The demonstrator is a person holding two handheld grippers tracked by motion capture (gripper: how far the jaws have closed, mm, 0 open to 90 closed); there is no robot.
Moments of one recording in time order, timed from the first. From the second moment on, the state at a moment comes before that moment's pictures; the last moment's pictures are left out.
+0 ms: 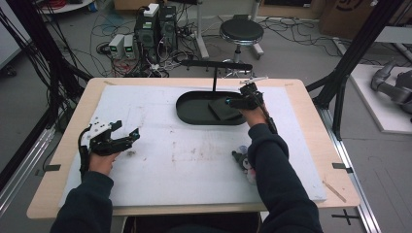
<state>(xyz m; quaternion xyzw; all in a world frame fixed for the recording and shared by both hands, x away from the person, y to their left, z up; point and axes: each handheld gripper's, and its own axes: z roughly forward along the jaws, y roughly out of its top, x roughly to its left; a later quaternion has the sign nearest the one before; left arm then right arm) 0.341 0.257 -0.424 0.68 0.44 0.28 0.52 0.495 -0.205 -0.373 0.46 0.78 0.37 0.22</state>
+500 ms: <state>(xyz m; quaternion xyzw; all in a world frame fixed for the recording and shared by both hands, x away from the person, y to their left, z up) 0.340 0.257 -0.423 0.67 0.44 0.28 0.52 0.393 -0.266 -0.348 0.39 0.79 0.40 0.24</state>
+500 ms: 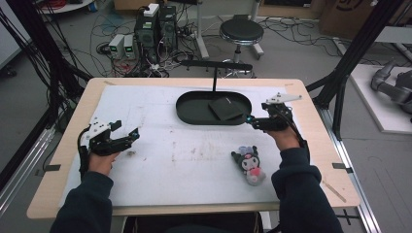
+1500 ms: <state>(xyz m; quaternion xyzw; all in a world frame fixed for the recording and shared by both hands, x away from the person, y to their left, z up) 0.341 0.251 -0.423 0.68 0.43 0.29 0.51 0.334 -0.241 -0.410 0.35 0.87 0.33 0.12</state>
